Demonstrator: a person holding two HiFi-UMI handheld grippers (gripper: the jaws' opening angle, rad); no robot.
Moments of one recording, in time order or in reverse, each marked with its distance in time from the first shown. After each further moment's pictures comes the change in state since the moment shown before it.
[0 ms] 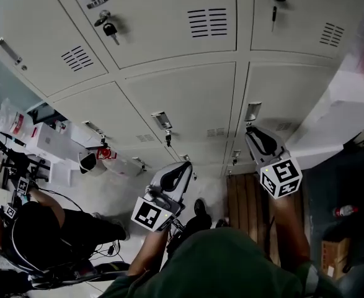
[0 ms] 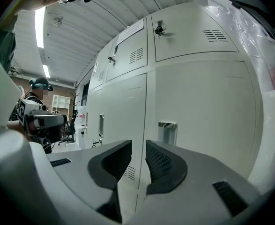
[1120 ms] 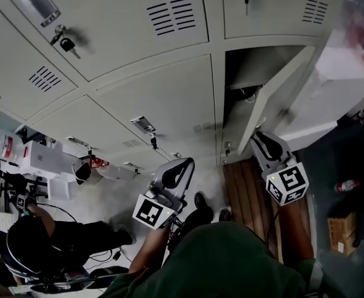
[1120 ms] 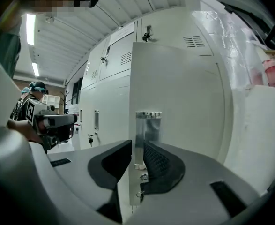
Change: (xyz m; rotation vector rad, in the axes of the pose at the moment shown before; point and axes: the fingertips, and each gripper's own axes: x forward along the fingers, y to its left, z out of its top) left arm 0.034 -0.013 -0.021 -0.034 0.040 -0.144; right arm -0.052 -0.014 -0.028 0.048 0.046 -0.108
